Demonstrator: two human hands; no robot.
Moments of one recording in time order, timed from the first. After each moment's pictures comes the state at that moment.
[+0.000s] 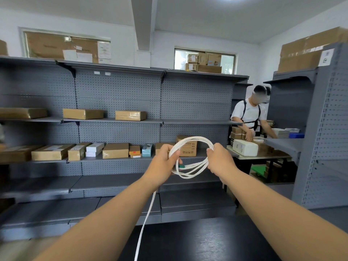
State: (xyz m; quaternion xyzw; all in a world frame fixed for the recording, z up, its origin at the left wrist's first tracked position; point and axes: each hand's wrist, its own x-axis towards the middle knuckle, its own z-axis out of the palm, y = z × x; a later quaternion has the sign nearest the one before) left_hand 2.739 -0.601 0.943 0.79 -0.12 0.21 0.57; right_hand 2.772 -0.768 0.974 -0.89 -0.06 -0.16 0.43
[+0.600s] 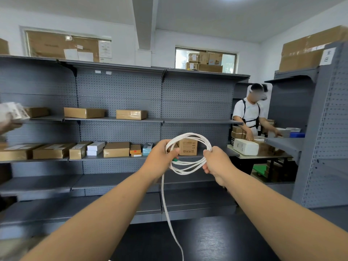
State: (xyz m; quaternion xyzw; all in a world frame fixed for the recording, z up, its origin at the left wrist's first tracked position) left_hand 2.739 -0.597 0.954 0.79 -0.11 0.25 0.56; right_hand 2.761 -0.759 0.969 -0.81 -0.04 -0.08 0.57
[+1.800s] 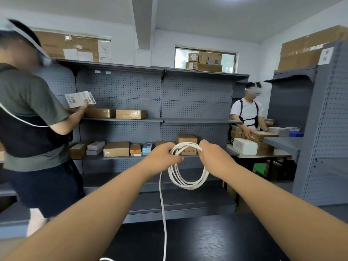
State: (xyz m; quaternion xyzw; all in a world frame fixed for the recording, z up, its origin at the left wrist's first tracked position) left_hand 2.732 -0.593 0.968 0.89 -0.13 0.17 0.40; right_hand 2.756 -0.769 0.980 -0.94 -0.23 -0.19 0.16
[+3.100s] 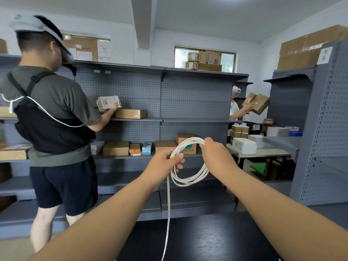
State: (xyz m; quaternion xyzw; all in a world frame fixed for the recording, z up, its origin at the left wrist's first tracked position) left_hand 2.733 -0.605 0.934 0.74 -0.14 0.16 0.64; right_hand 2.764 -0.769 0.971 -0.93 -0.15 -0.28 0.17
